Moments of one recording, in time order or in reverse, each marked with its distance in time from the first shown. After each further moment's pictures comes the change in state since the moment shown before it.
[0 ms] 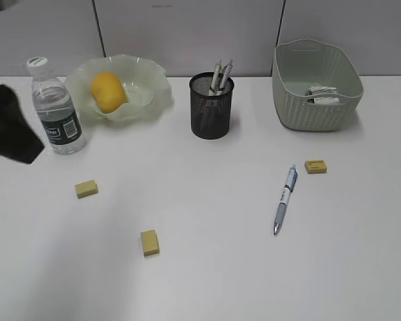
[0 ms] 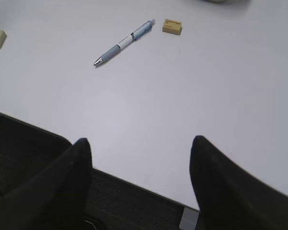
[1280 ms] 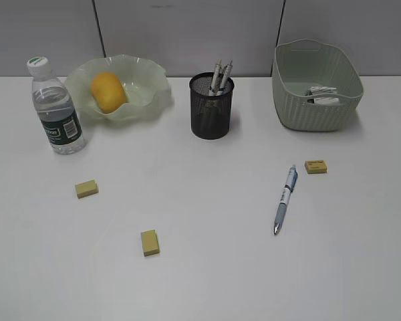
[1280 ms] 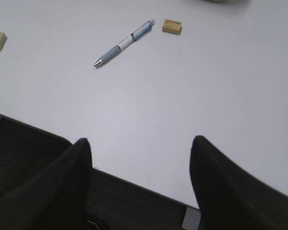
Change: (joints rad) left arm -0.001 -1.104 0.563 0.085 -0.022 -0.164; right arm 0.000 0.000 0.000 -0.001 -0.001 0.008
